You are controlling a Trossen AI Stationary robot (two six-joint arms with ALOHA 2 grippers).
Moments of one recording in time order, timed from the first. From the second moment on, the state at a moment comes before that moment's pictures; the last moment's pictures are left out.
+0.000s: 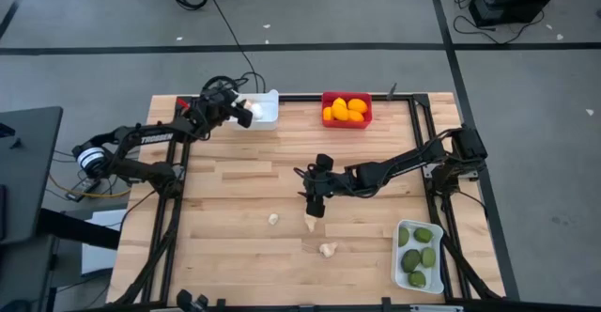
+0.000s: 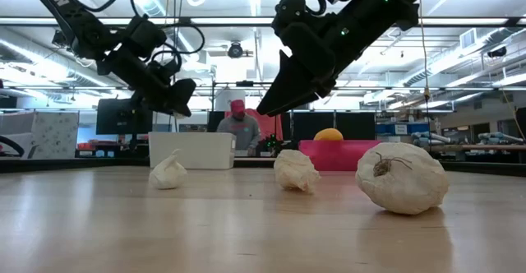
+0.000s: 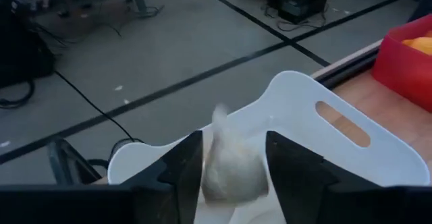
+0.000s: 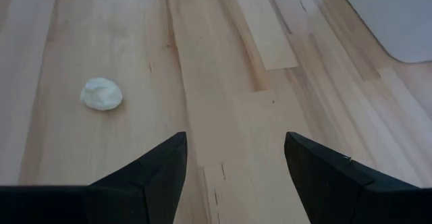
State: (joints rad) left arm 0.78 1.26 0.50 0.35 -0.25 -0.09; right arm 0.14 1.77 1.02 0.00 0.32 0.20
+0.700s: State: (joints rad) left arm 0.65 1.18 0.50 0.28 0.01 -0.16; right arm 0.21 1.77 1.02 -0.04 0.31 0.36
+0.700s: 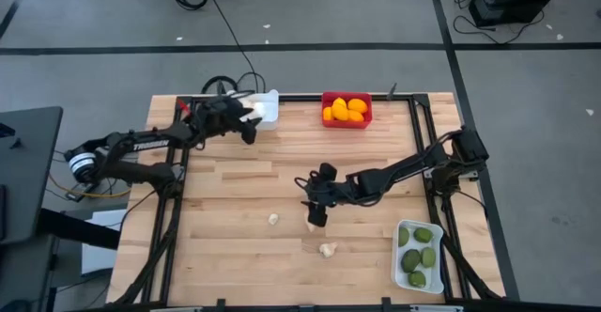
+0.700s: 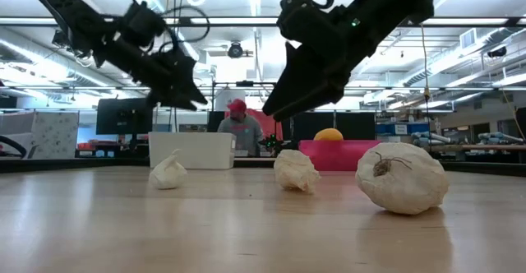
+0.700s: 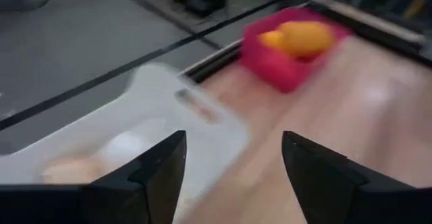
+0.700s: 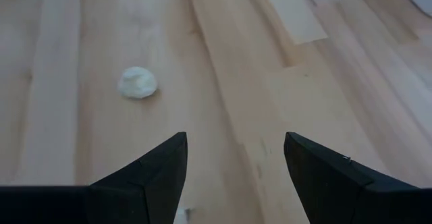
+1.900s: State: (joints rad) left arm -0.41 1.27 0.50 0.12 -0.45 -0.34; right arm 0.33 1.74 1.02 -0.01 0.14 0.56
